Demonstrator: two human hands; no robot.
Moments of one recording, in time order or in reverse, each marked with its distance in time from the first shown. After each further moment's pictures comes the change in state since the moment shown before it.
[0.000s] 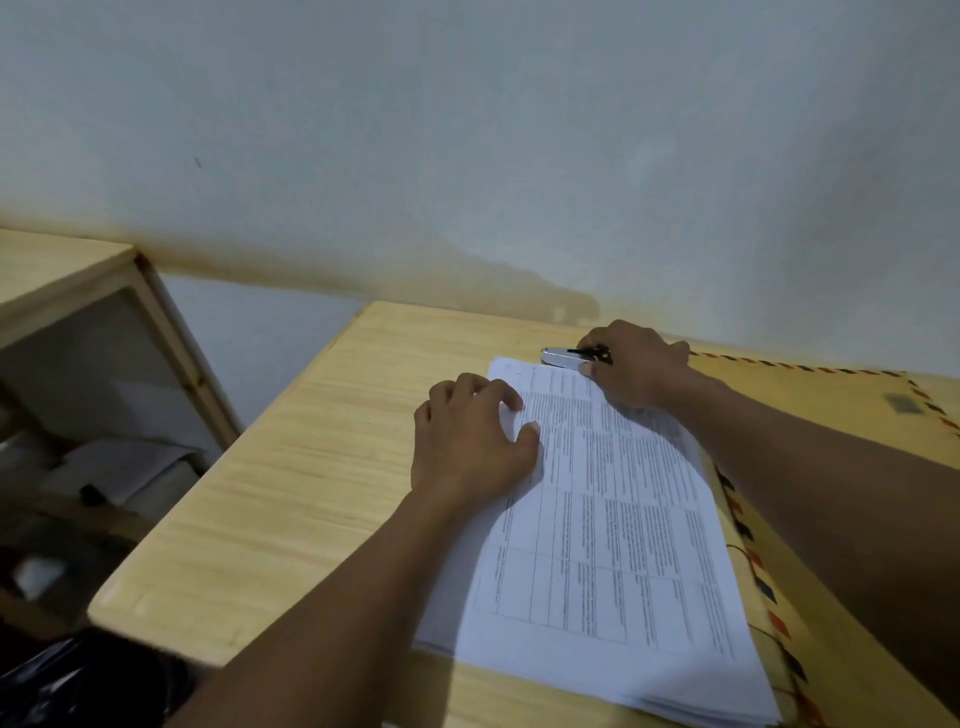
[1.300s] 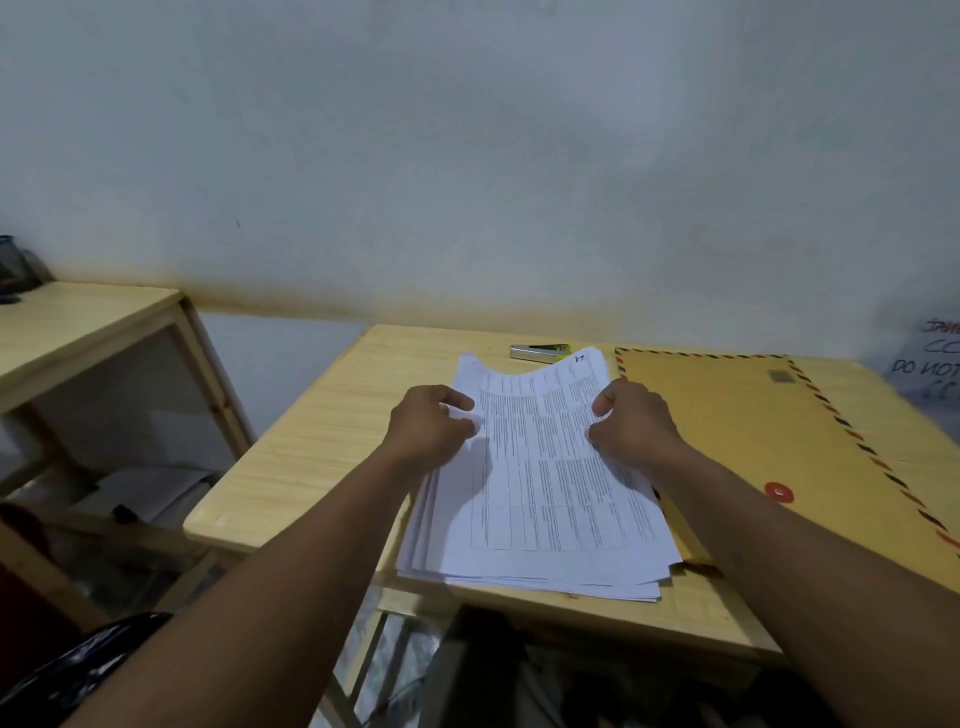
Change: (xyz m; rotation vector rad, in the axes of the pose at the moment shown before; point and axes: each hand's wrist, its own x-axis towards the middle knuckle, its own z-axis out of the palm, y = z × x) left_hand -0.056 0.027 -0.066 -0.429 -0.152 -0.311; right_hand -0.161 0.001 -0.020 0.450 0.091 0.308
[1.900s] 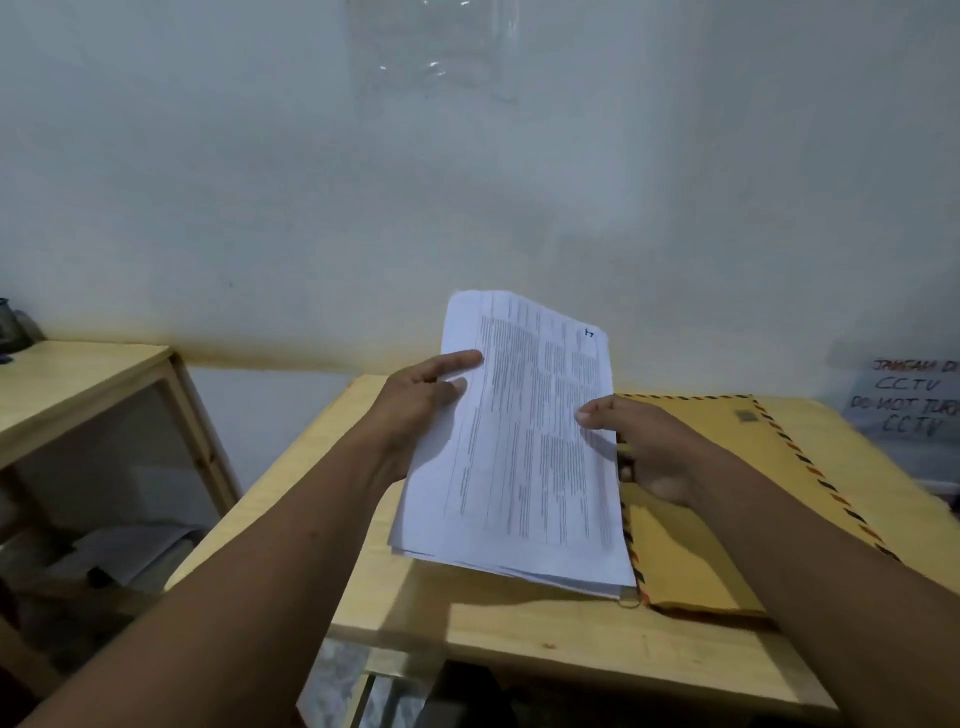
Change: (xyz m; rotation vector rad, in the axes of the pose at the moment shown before) left_hand 0.003 0.071 -0.027 -0.568 -0.202 0.110; right_hand -0.010 -0.005 -0.063 0.778 -0.333 0.090
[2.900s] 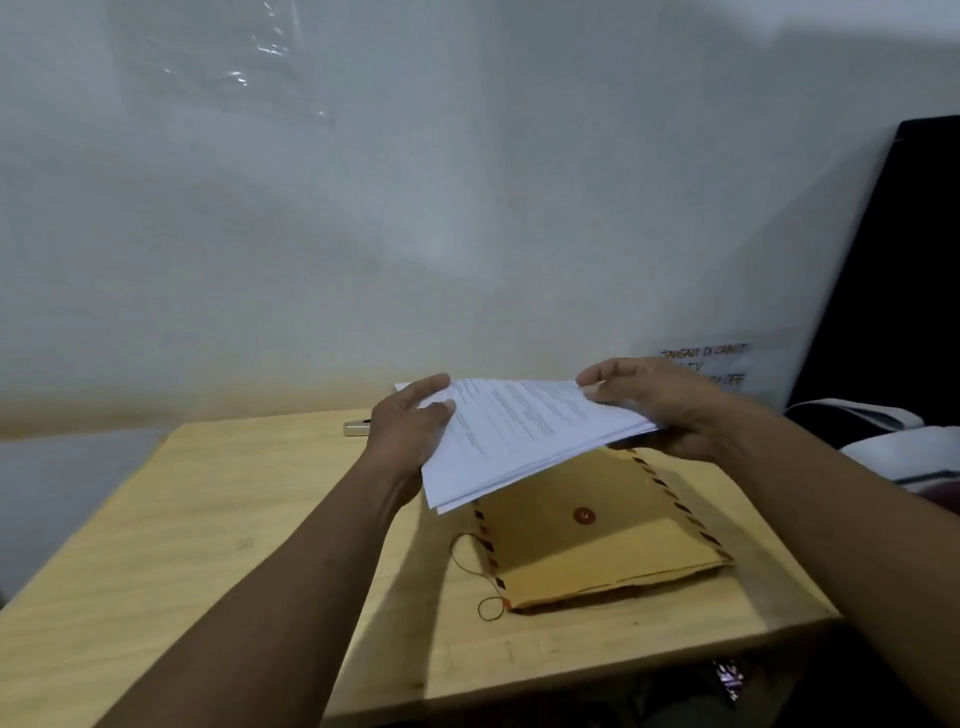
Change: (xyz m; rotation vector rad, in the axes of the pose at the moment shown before) left_hand 0.028 -0.020 0.131 -0.121 -0.067 -0.072; right_hand -0.089 -0.053 -0.115 -0.068 0.295 -0.013
